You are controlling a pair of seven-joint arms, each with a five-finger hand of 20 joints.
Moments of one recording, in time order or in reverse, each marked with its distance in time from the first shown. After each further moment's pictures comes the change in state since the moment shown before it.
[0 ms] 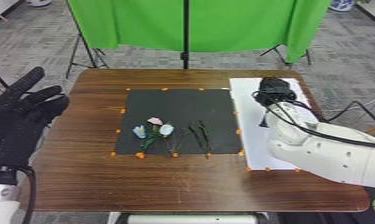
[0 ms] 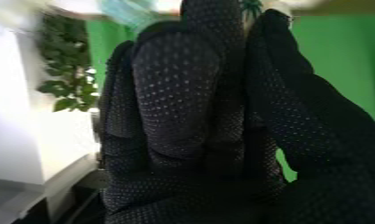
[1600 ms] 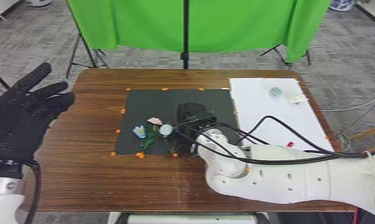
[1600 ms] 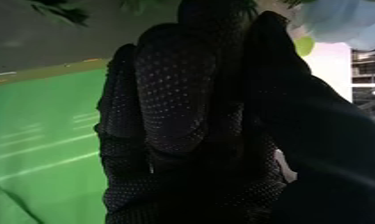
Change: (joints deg) left arm -4.0 0.4 1.6 1.1 0.6 -1.0 -2.7; right arm -3.2 -18.0 -5.4 -6.6 -1.8 1.0 -4.5
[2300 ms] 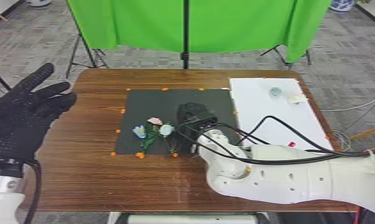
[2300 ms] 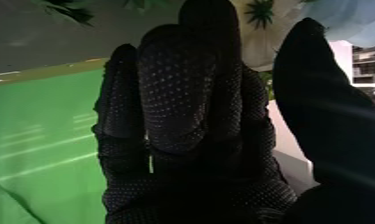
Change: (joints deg) left arm -0.6 -0.1 0.0 0.4 0.5 -0.8 -1.1; right arm 1.1 0.4 -1.3 -0.9 0.7 0.6 0.4
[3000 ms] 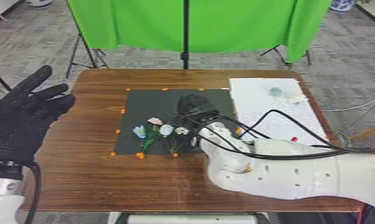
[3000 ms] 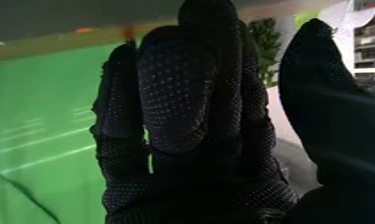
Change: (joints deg) left arm 1.3 0.1 0.0 -0.1 -0.5 0.9 1.3; right arm 1.2 1.6 2.4 -2.1 0.0 0.7 0.2
